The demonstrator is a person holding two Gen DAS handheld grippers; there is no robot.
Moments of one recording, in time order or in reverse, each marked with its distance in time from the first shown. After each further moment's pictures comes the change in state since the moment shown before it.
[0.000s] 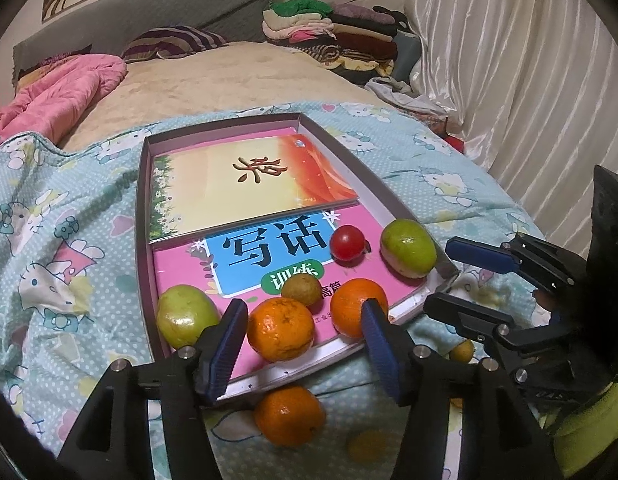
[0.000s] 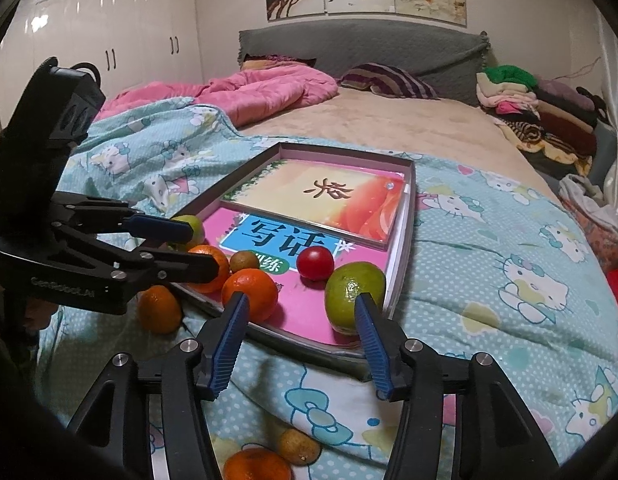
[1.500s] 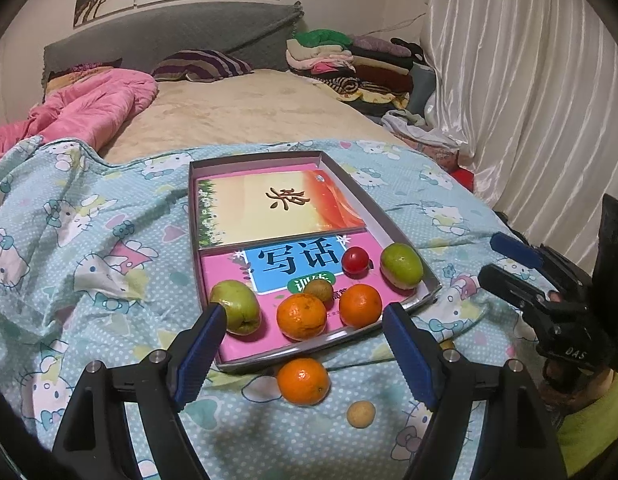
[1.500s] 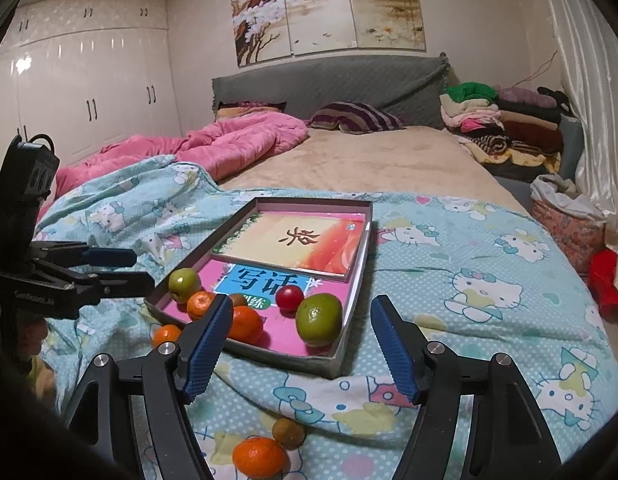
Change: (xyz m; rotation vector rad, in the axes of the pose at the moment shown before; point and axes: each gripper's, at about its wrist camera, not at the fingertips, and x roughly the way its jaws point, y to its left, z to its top) left arm -0.062 0.004 -0.013 -0.055 -0.111 0.052; right arm -0.068 -0.009 -0.004 0.105 -0.155 -0.072
